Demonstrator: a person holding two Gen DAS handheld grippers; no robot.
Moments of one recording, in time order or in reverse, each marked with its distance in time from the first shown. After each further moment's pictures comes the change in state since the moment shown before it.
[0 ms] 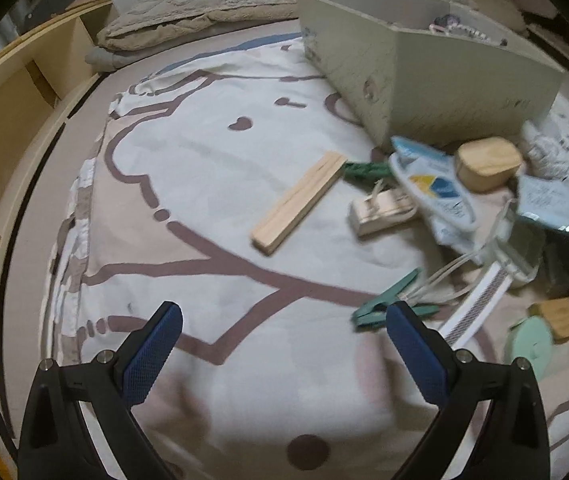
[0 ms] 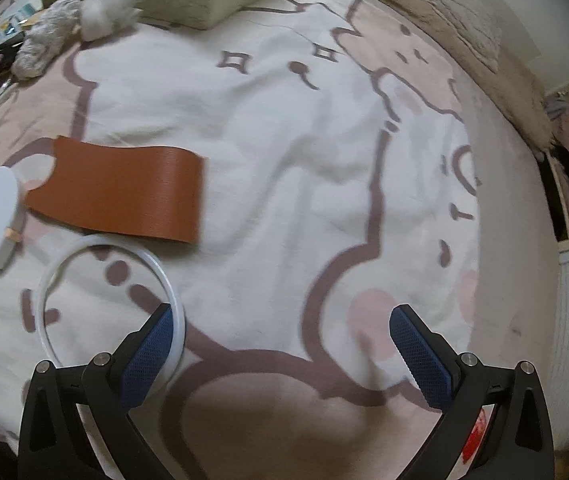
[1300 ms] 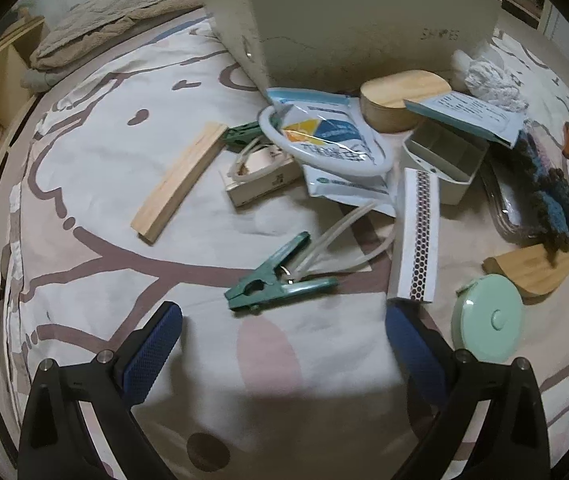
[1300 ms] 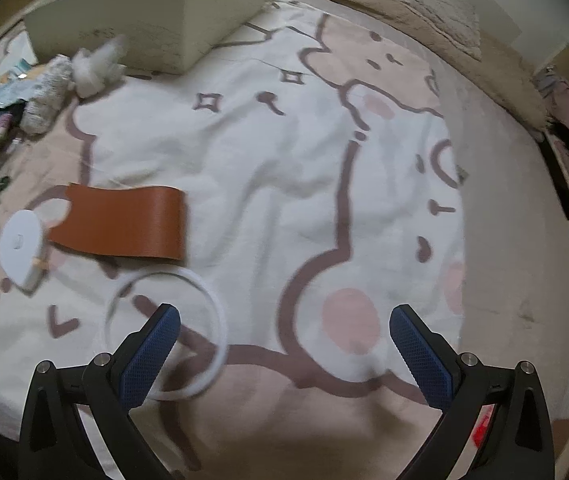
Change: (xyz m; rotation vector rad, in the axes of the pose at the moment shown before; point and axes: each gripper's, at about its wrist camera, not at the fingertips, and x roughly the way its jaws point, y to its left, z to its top) left arm 0.018 -0.057 -0.013 0.160 0.075 -0.100; right arm -0.021 -0.023 -0.004 0.086 -0.100 0.130
